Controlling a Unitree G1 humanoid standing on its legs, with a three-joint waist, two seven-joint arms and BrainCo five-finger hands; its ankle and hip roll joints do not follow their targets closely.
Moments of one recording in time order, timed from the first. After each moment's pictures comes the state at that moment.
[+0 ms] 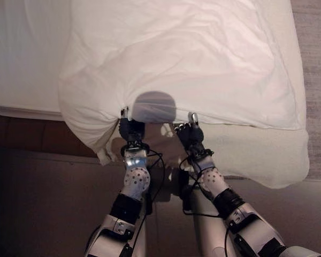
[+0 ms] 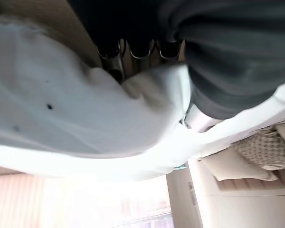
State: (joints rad) left arm -0.44 0.00 -0.17 0.13 -1.42 -0.51 0.18; right arm -0.55 -0.05 0.31 0.49 1.55 -0.26 0.19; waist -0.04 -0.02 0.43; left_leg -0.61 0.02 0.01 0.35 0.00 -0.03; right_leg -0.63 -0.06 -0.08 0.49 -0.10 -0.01
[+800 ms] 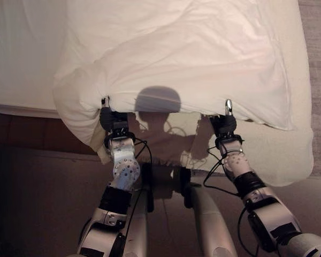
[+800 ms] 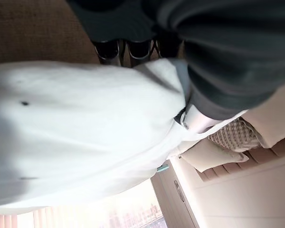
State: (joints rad) left arm -0.50 0.07 -0.09 0.08 -1.24 -0.51 0.37; right arm -0.69 -0.25 0.13 0.69 1.54 -0.23 0.00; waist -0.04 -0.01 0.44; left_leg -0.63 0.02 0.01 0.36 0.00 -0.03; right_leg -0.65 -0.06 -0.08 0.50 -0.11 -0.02
